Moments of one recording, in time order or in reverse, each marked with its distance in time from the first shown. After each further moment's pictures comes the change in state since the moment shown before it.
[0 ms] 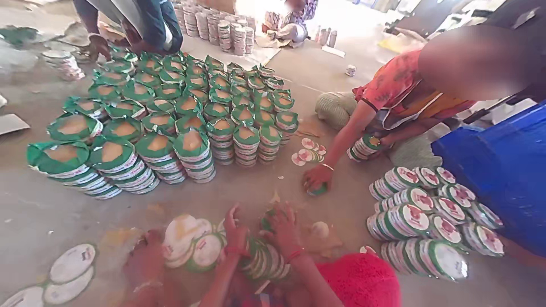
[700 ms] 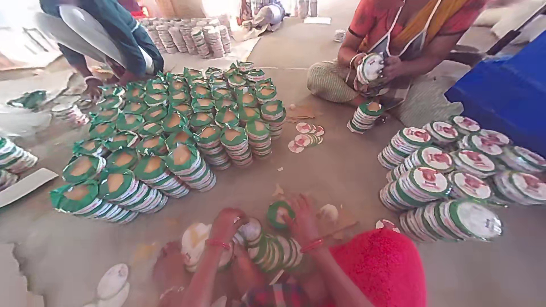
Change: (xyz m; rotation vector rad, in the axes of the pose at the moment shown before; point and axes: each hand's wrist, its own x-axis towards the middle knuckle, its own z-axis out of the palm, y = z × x) left_hand 0.042 0.048 -0.066 0.816 -0.625 0.339; right_hand -0.024 0.025 -0.005 0.525 0.396 0.036
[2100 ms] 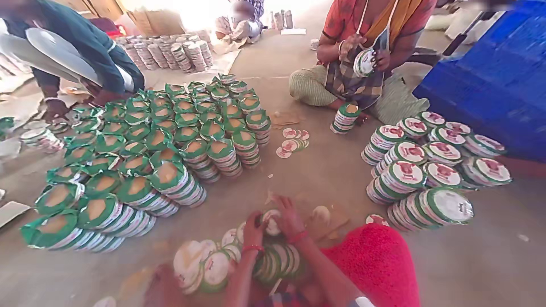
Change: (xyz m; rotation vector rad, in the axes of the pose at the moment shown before) left_hand 0.036 0.057 0.095 -0.660 0.126 -0.323; right_hand 0.033 0.016 0.026 -0.148 0.009 -0.092
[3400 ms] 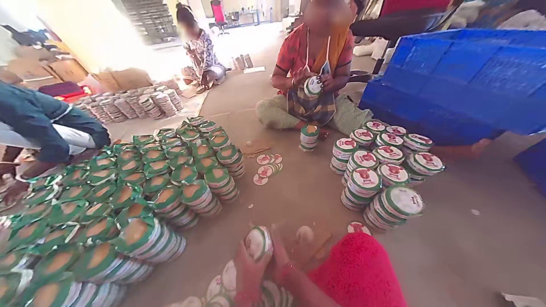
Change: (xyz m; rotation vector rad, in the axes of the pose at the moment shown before) left_hand -0.036 0.067 0.012 0.149 0.129 0.237; right_hand -0.013 -0.031 -0.011 1.826 0.018 0.741
